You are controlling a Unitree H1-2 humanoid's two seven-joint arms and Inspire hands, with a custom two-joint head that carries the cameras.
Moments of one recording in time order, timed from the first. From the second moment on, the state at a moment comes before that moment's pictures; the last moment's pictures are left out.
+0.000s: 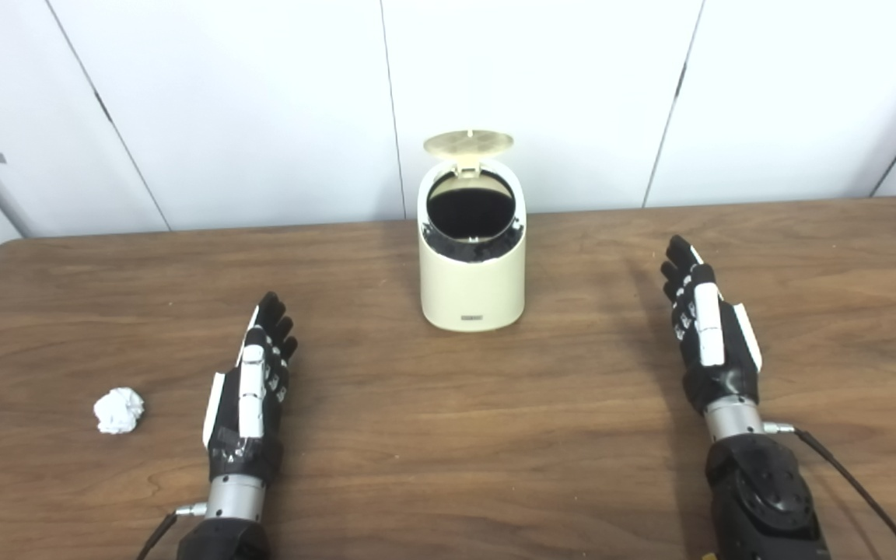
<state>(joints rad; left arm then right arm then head) 0.01 0.04 0.09 -0.06 -0.21 -0.08 -0.05 -0.18 -0.06 -0.14 0.09 0.12 -0.05 0.01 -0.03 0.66</state>
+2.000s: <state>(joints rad) 0.04 0.01 -0.01 -0.16 0.22 0.04 0.06 -0.13 -0.09 -0.15 0.00 0.21 0.05 0.03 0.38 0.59</state>
